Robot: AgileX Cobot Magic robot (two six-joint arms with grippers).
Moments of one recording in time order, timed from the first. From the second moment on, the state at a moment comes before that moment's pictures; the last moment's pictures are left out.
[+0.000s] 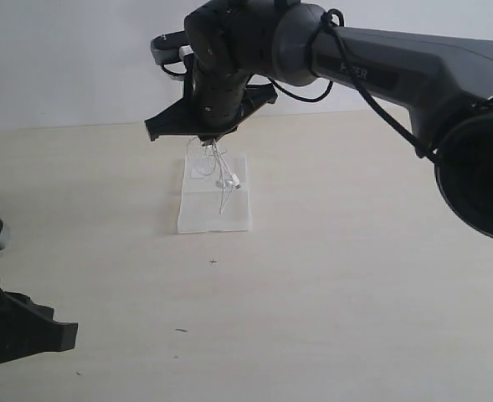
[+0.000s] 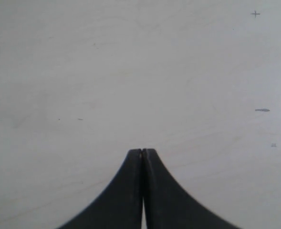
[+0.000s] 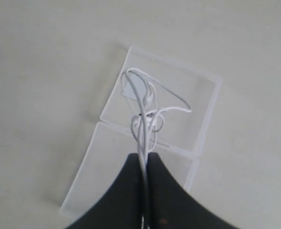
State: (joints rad) left arm -0.41 1.26 -0.33 0.96 0.13 -1.29; right arm 0.67 2.32 -2.11 -0.25 0.91 0.37
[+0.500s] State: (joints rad) left arm -0.41 1.26 -0.33 0.96 0.13 -1.29; right arm 0.67 2.26 -2.11 -0.21 1.14 0.32
